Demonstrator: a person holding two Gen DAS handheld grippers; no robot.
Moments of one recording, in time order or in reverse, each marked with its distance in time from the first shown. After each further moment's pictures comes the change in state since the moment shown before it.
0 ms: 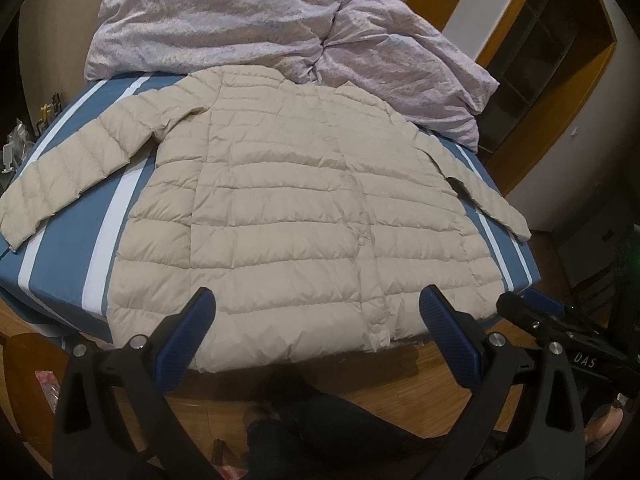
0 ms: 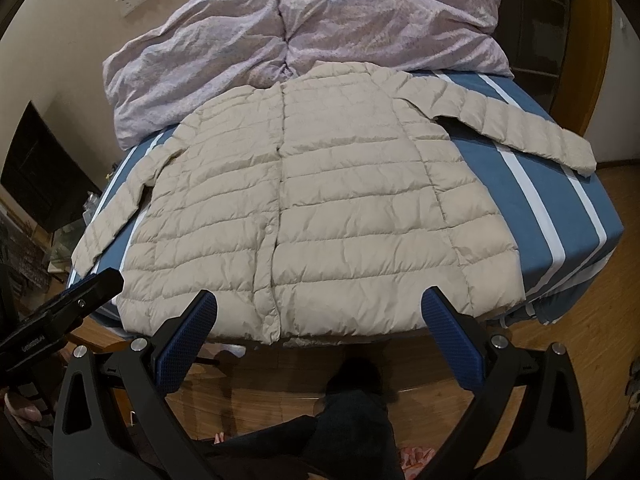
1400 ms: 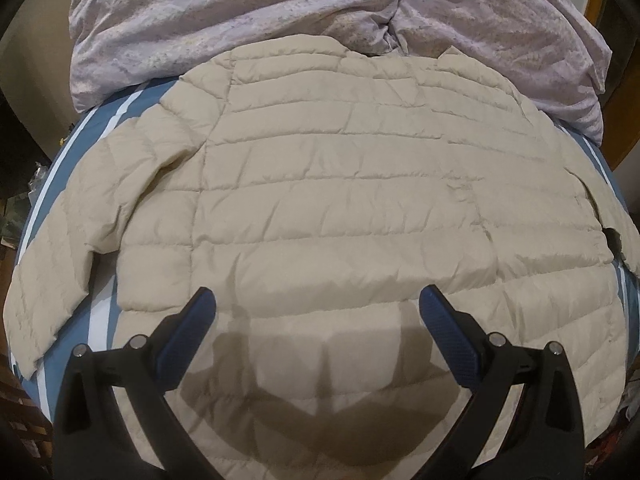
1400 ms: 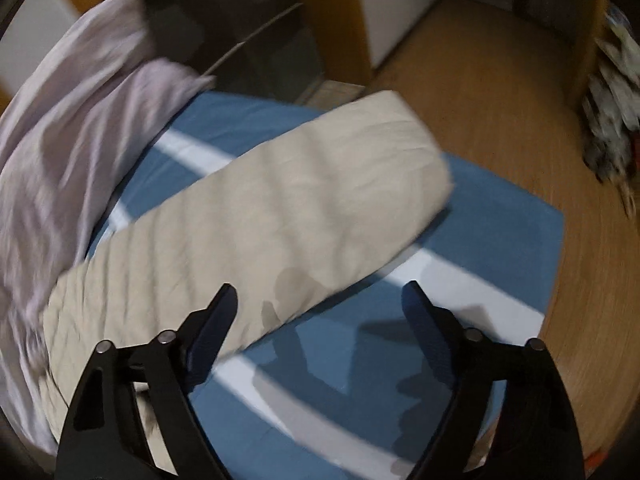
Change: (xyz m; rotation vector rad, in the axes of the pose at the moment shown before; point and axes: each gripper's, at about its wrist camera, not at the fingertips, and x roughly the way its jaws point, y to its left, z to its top) left arm 0.197 0.030 0.143 0.046 0.150 0.328; right arm 0.105 -0.348 0.137 0.856 -0.068 -0.433
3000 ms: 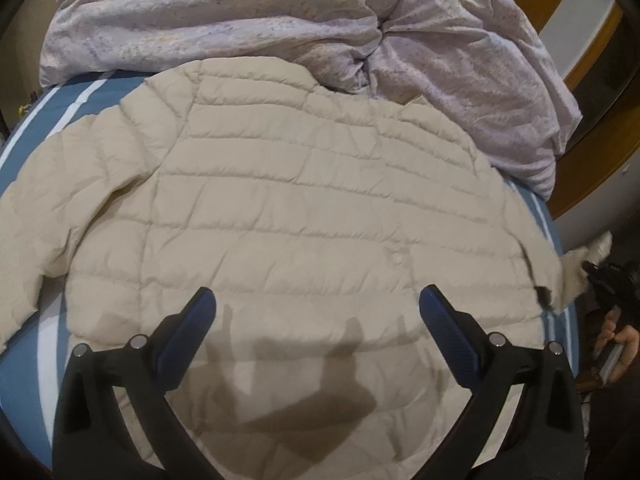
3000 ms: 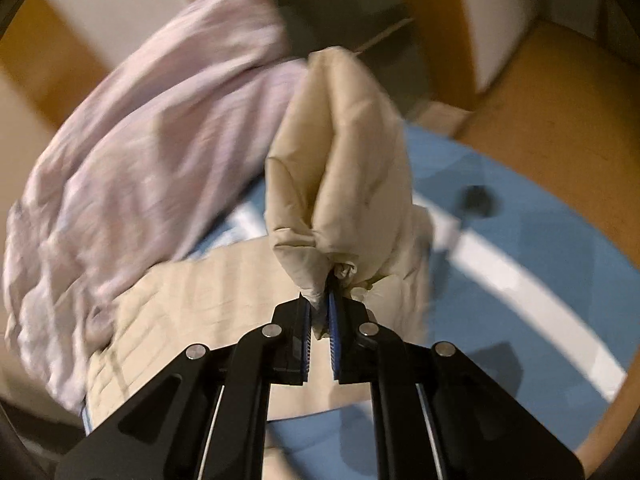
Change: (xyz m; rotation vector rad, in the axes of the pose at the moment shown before) left arm -0.005 0.008 0.035 -0.156 -0.030 -0.275; right arm -0.008 0.103 0.003 -0.238 -0.029 0.354
